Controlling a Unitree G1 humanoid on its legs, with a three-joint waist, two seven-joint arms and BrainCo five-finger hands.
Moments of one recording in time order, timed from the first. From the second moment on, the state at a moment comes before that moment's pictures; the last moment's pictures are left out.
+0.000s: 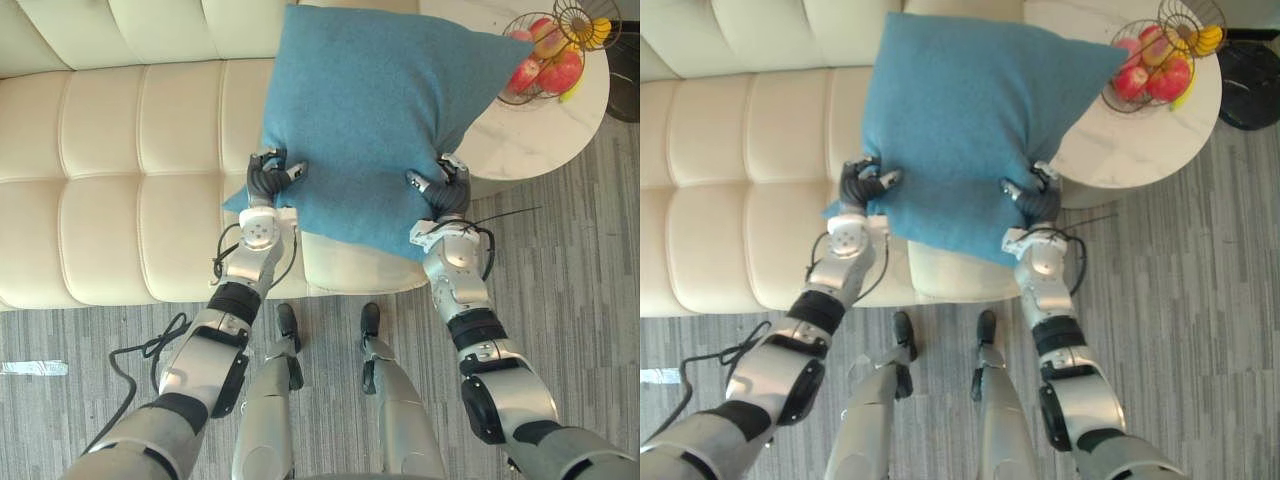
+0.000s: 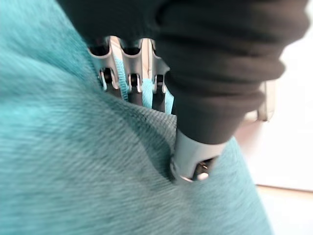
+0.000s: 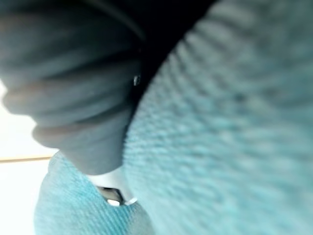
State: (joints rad) left arm -0.87 0.15 -0.16 0.71 -0.32 -0.20 0.35; right arm -0.71 -0.18 0.01 0.60 0.28 -0.26 -0.27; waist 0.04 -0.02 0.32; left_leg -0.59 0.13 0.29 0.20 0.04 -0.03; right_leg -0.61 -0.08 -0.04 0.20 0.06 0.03
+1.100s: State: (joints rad) left arm -0.06 0.02 -0.37 -0.23 -0.39 -0.34 0.43; right arm 0.03 -0.05 0.21 -0.19 0.15 -0.20 -0.35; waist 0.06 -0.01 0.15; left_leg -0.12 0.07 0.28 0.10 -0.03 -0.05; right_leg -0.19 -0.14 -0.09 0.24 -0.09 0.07
